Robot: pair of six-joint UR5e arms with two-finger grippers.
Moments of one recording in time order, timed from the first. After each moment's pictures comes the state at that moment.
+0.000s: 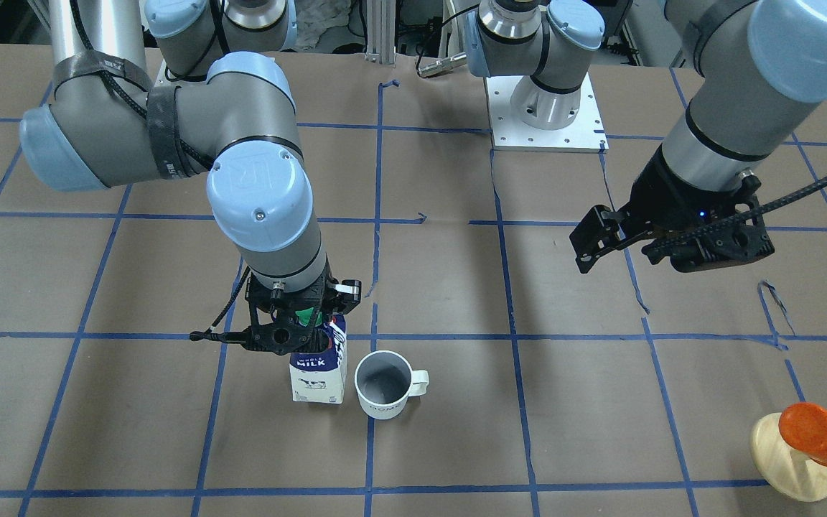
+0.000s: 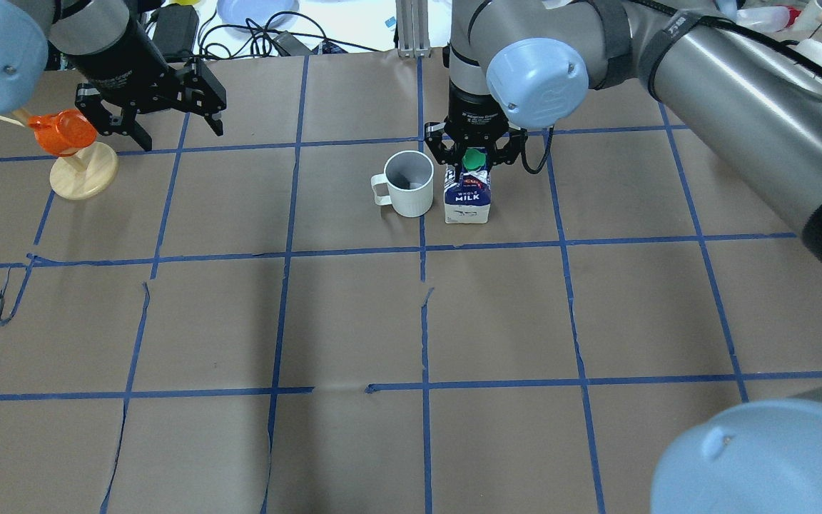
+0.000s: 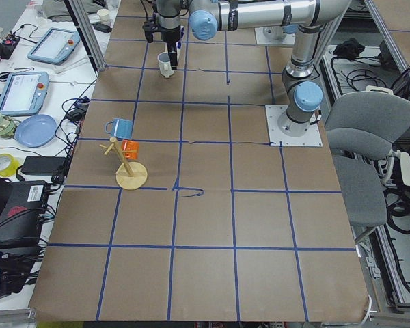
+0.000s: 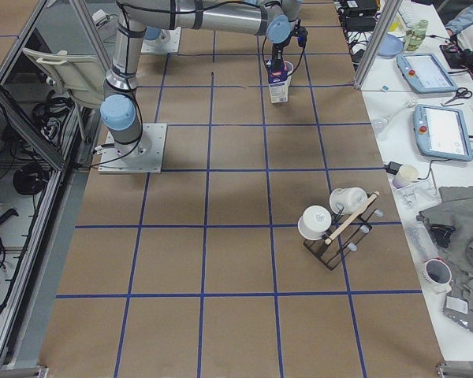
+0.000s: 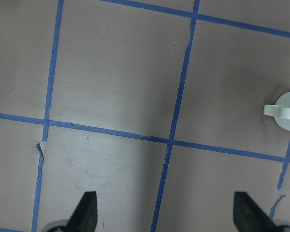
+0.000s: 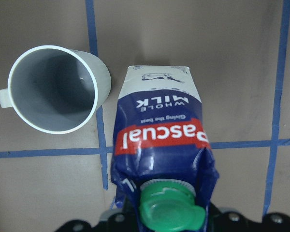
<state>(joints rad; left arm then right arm) -1.47 -1.72 -1.48 -1.48 1.53 -0.08 1.81 -1.12 1.37 -1.74 -1.53 0.28</state>
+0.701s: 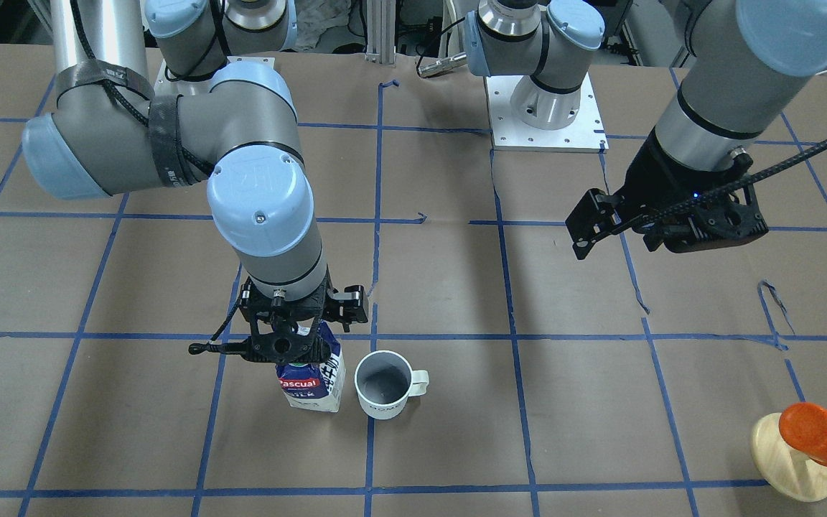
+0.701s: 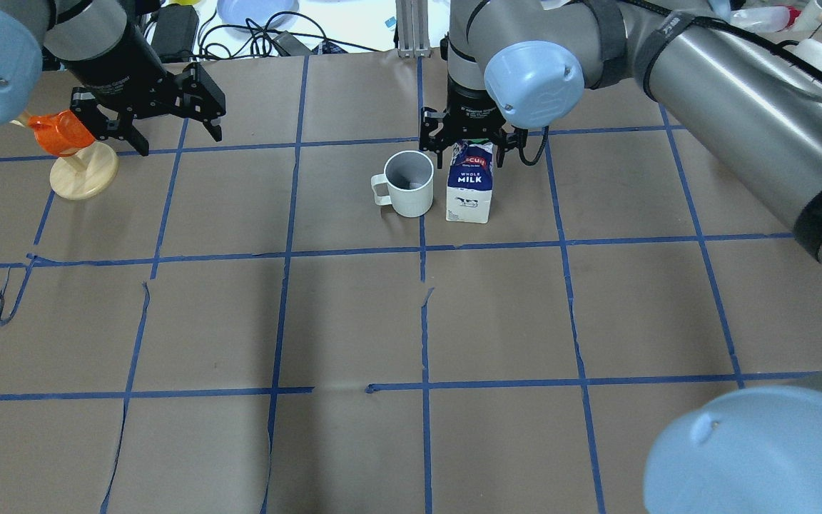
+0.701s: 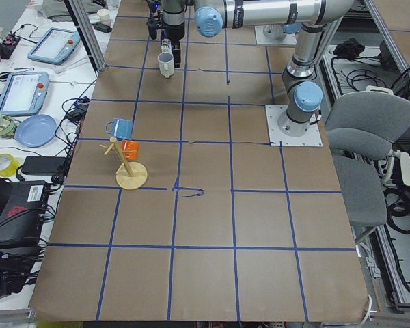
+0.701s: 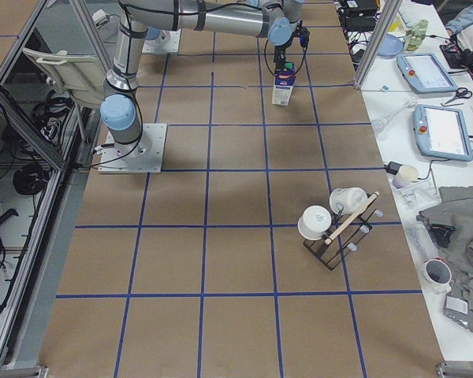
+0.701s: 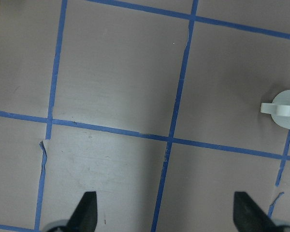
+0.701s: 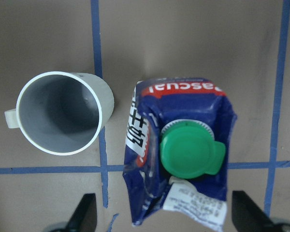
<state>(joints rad) -1.48 -1.68 -1.52 -1.48 1.54 -0.08 1.81 -1.12 1.35 -1.78 -1.54 0.25</state>
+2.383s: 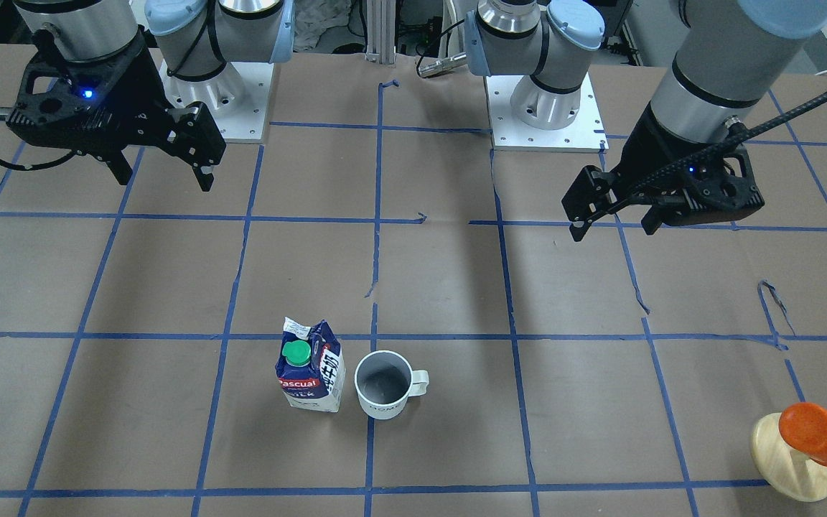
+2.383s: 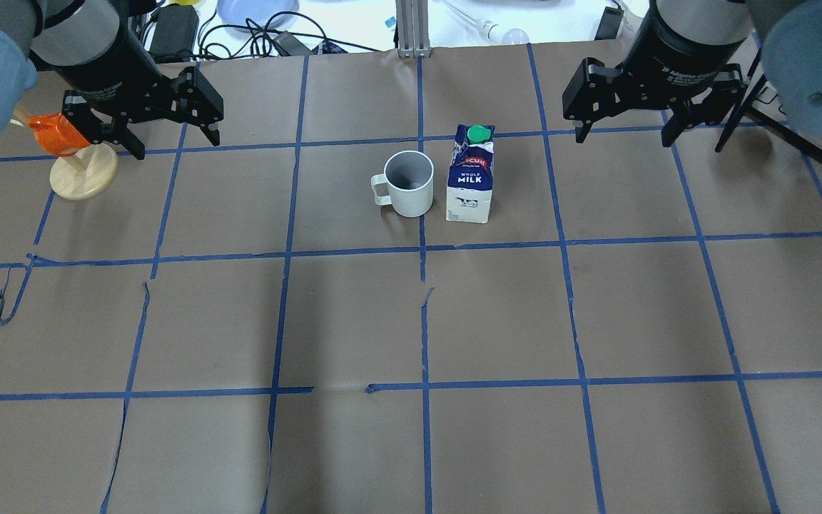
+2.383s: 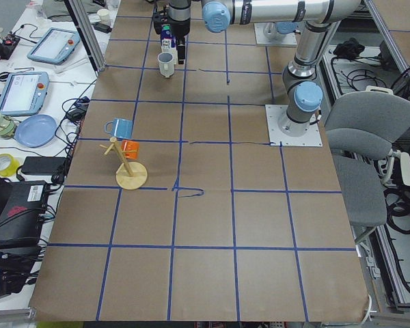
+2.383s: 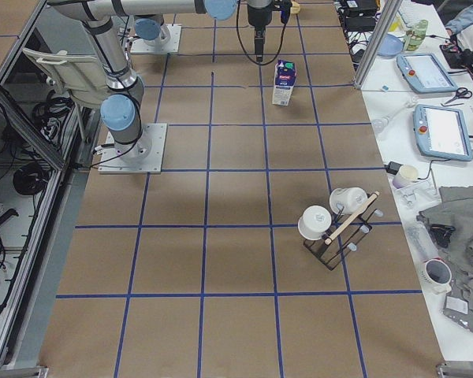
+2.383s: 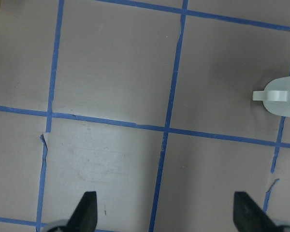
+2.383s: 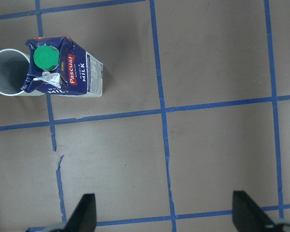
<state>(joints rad) -1.49 -1.64 -1.53 -1.48 1.54 -0.07 1.59 -1.59 1.56 -1.64 -1.55 0.12</state>
